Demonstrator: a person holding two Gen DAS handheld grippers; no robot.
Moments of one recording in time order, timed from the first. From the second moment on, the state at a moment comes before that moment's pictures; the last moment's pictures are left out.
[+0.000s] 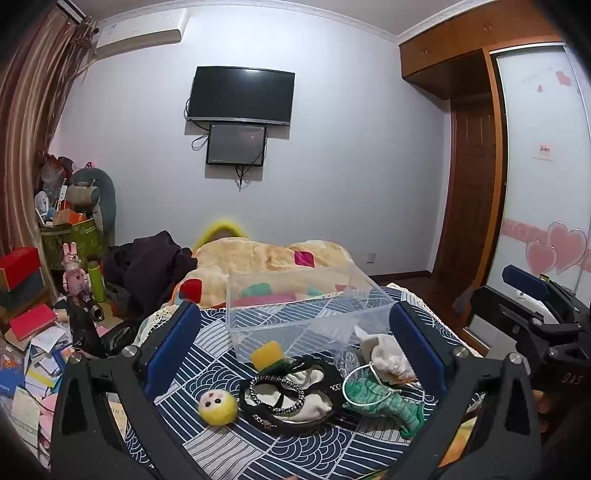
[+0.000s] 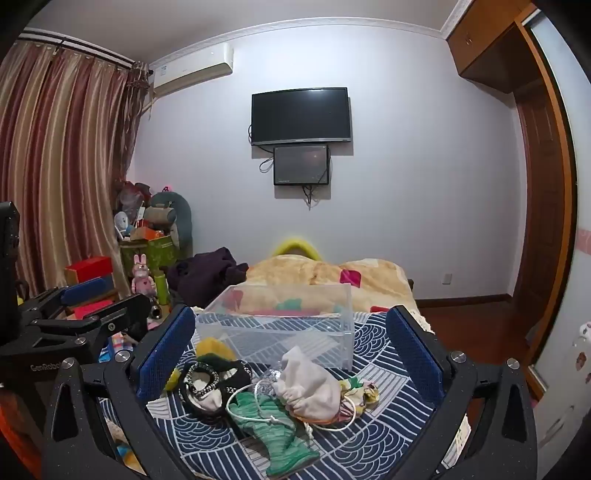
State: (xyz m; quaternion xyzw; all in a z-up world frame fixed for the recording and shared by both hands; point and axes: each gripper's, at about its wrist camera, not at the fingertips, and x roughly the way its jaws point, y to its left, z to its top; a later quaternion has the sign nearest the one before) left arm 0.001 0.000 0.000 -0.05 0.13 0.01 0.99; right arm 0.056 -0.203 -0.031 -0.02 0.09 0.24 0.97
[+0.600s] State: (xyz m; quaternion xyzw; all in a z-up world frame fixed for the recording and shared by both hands) left arm 0.000 -0.007 0.005 -0.04 0.12 0.00 0.99; right arm 0.052 -0.201 -0.028 -0.02 0.09 0.24 0.97
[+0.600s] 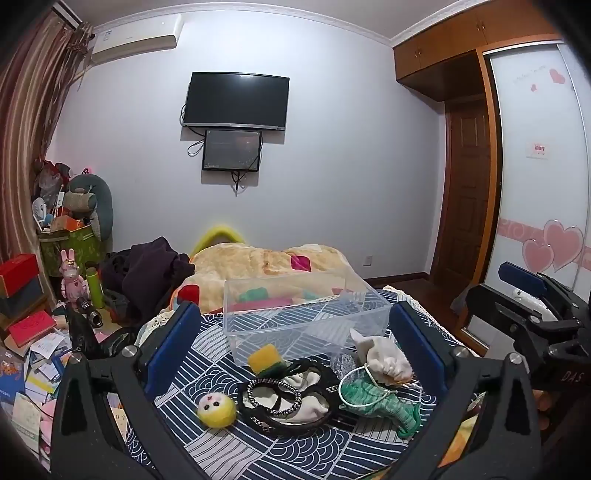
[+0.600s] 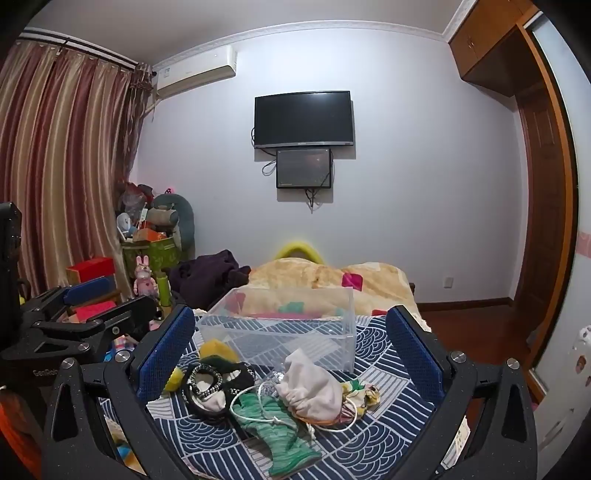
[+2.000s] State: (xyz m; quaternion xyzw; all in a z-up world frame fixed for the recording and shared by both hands) left arm -0.003 -0.013 0.009 -0.03 0.12 -0.01 0.99; right arm 0.046 -0.203 -0.022 -0.02 0.08 0.24 0.97
